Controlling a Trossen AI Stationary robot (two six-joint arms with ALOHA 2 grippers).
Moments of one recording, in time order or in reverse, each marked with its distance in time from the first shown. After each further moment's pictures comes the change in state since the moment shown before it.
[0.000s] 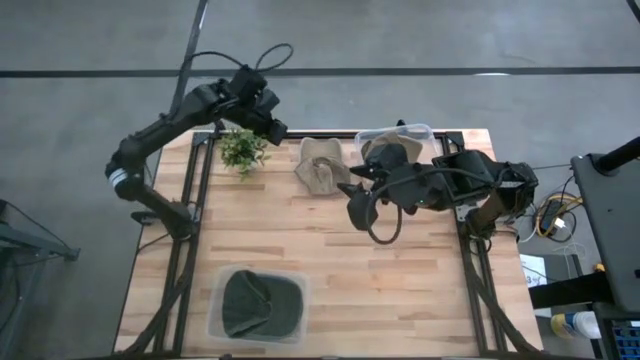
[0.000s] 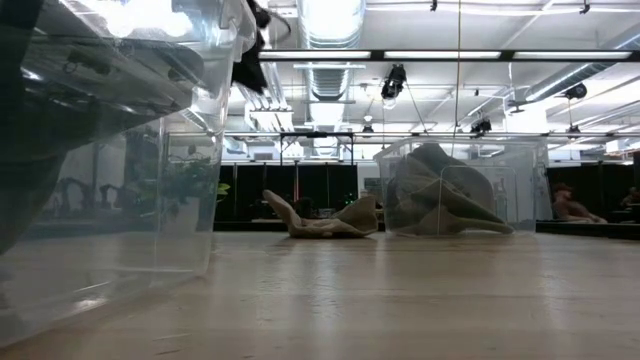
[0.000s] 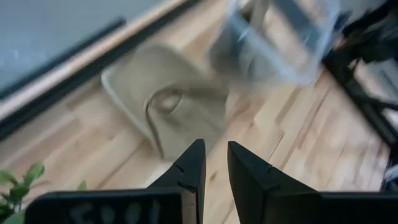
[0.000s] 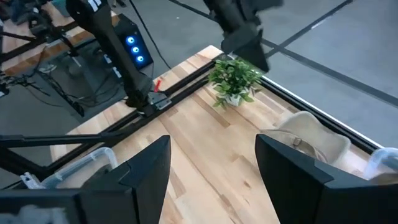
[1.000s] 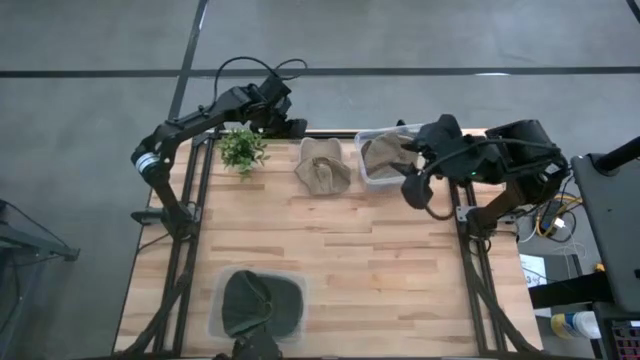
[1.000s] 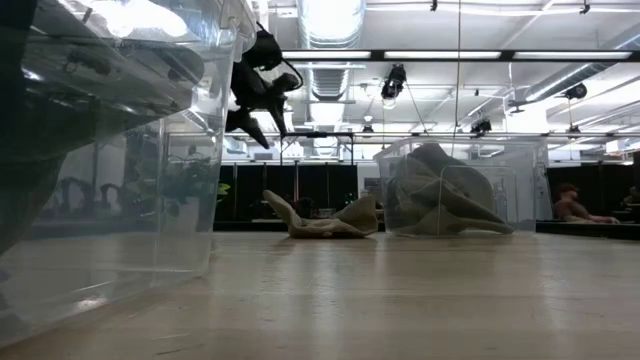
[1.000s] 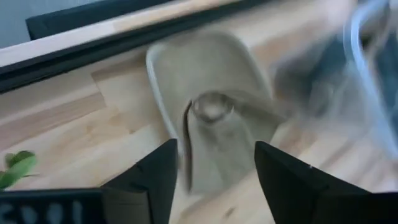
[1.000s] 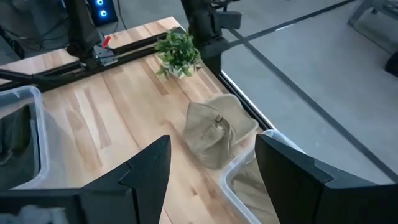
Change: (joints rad) left arm 0.025 0.228 -0.005 0.099 -0.125 -0.278; right arm -0.050 -0.184 0.002 -0.356 -0.004 -0.188
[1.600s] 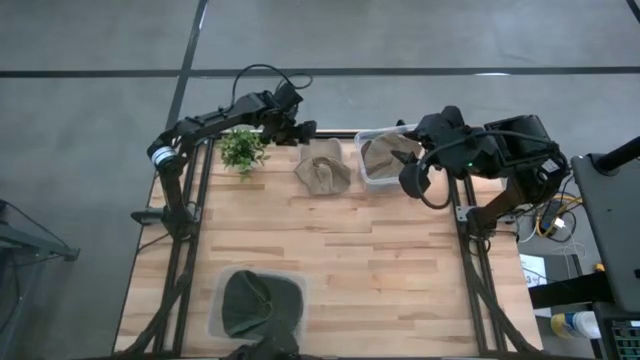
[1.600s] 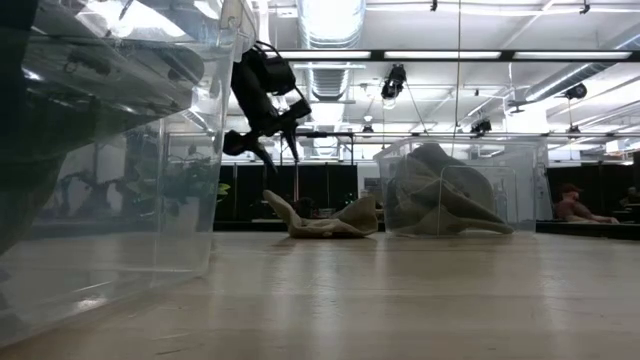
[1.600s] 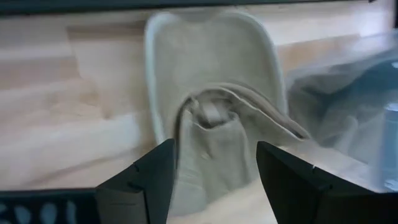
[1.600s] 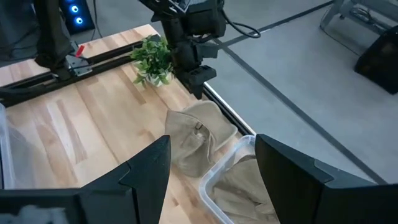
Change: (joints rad) left arm -0.019 0.127 0.000 0.065 0.038 -0.245; right arm -0.051 -0.004 -0.003 0.006 0.054 -0.022
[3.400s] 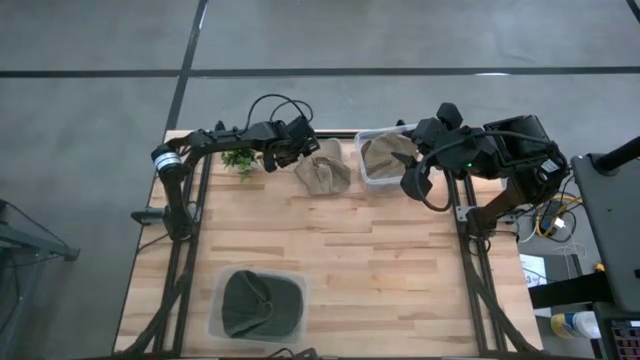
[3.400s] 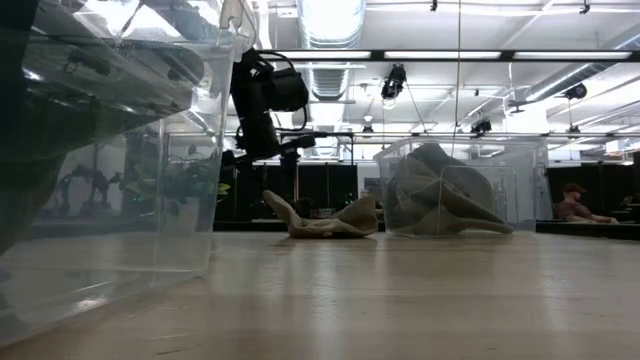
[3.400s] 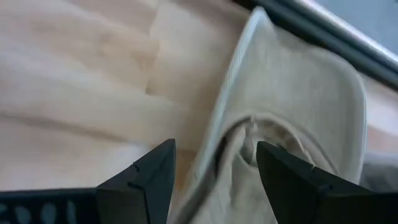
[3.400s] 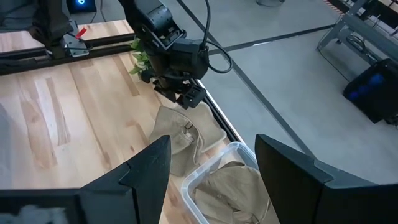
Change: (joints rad) left arm -0.153 -0.001 -0.220 0.186 -0.389 -0.561; right arm 0.000 -0.001 -0.006 0.006 -0.001 -0.161
